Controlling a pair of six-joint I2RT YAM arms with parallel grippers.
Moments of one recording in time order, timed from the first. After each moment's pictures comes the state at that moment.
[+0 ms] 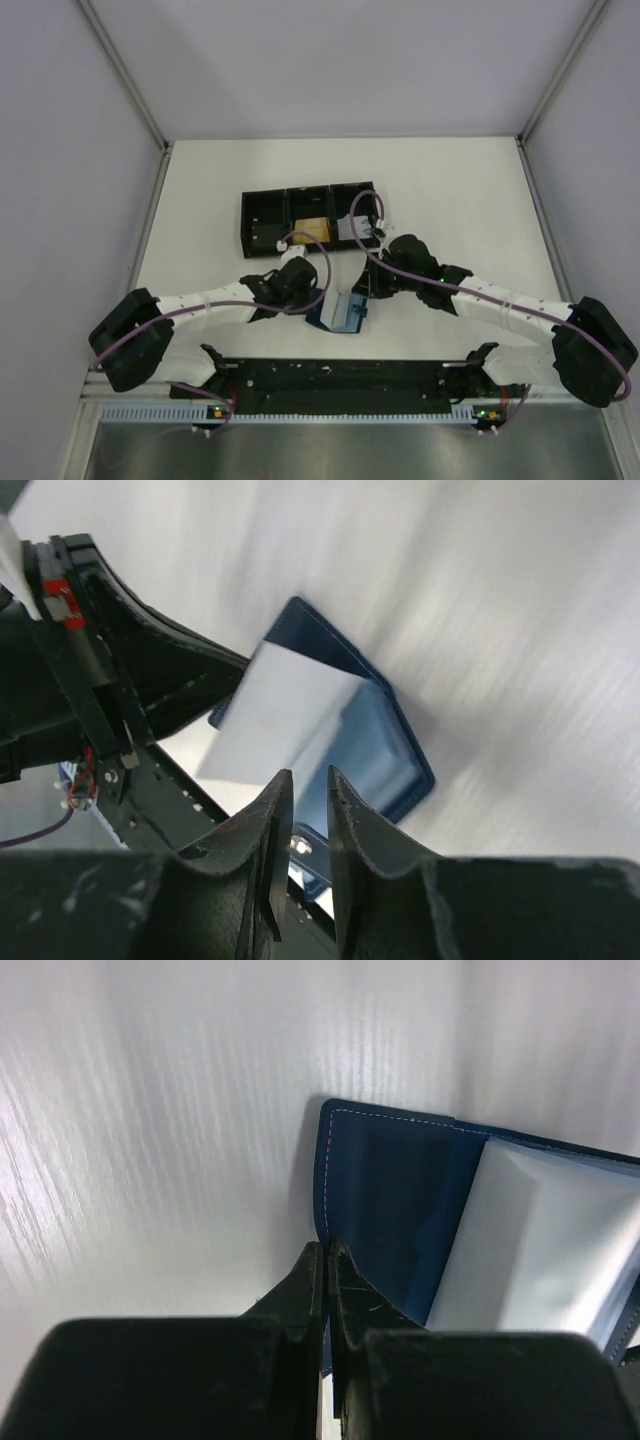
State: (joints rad) left arm -0.88 1.34 0.63 -0.27 -0.17 -0.83; right arm 0.79 1.22 0.64 -0.06 -0.21 0.65
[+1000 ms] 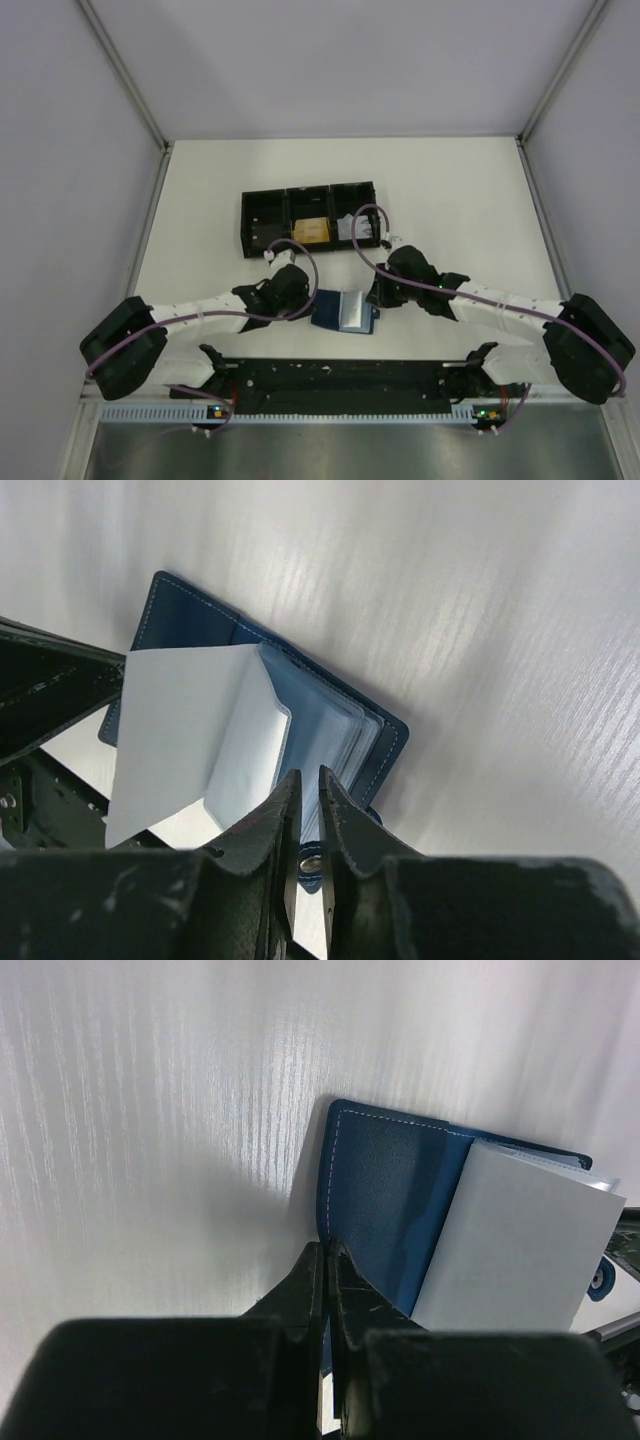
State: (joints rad) left arm -0.88 1.26 0.48 -0.10 -0.15 -1.08; right arm 0.79 1.22 0.54 -0.10 -0.08 0.66
